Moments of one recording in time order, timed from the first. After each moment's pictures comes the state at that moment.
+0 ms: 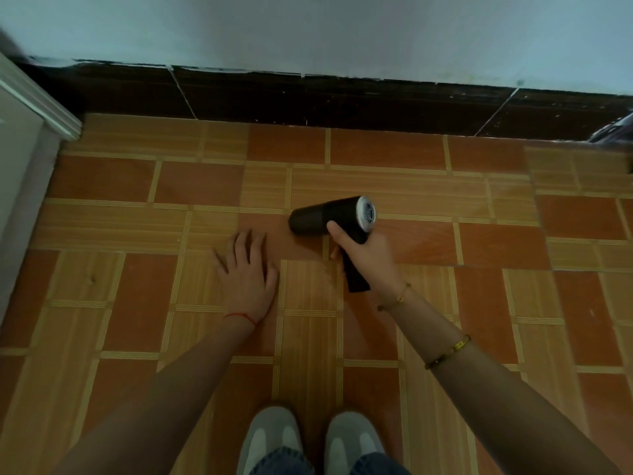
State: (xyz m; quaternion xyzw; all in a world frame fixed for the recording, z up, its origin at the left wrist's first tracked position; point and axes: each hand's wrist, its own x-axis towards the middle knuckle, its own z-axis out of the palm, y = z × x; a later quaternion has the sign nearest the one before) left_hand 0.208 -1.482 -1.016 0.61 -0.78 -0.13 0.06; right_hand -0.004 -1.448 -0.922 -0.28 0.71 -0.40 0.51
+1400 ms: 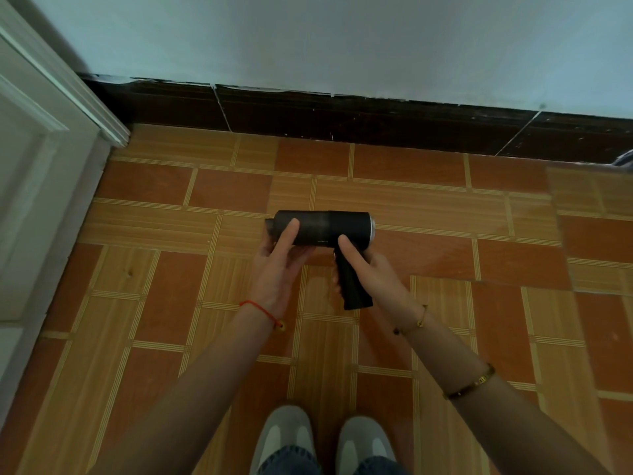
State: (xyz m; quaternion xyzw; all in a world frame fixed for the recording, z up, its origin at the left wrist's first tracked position) left_hand 0.172 -1.487 -0.905 0.51 -0.20 -0.71 0.44; right_hand 0.023 -1.438 -0.895 -0.27 0.63 -0.38 0.62
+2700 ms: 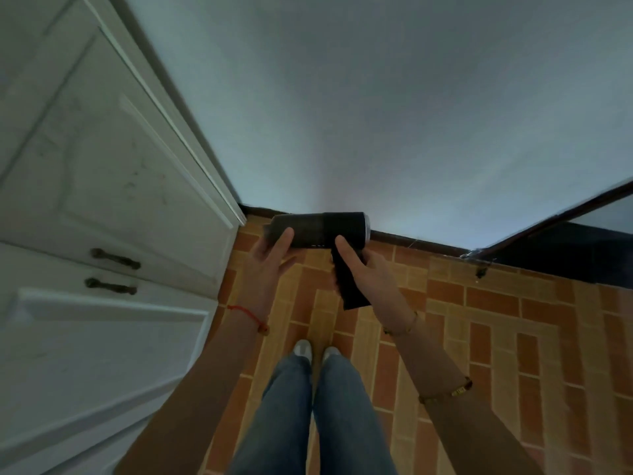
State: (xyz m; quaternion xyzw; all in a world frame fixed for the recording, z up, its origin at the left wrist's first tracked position) left_hand 0.227 -1.427 -0.172 0.56 -0.33 -0.63 0.42; right_hand 0.061 -1.396 -0.153 -0.29 0.64 -0.36 0.61
